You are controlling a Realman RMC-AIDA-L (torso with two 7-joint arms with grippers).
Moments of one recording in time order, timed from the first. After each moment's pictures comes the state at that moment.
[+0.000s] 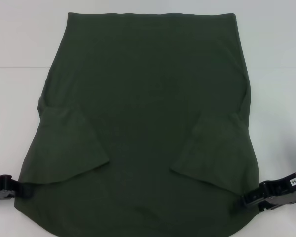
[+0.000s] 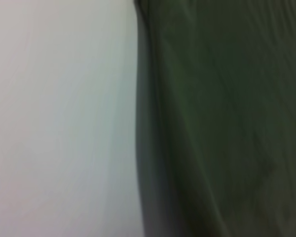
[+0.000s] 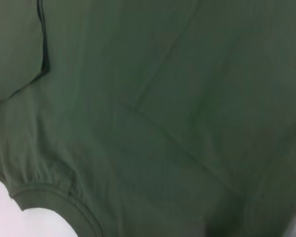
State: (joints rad) left arm -0.51 -1.96 0.44 0.73 2.58 1.60 -2.36; right arm 0.67 2.03 -0.78 -0.73 -2.58 -1.64 2.56
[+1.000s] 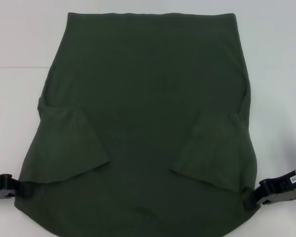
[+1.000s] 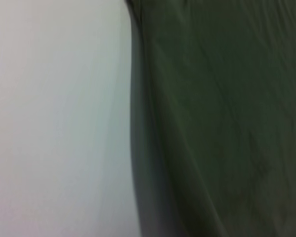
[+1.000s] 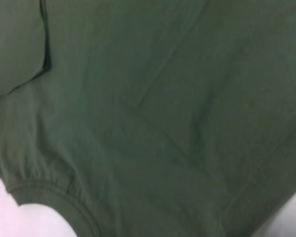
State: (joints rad) left arm -0.51 -1.95 0.44 0.73 2.58 1.61 -2.34; right arm 0.68 2.03 -0.78 -0.73 -2.59 -1.64 2.53
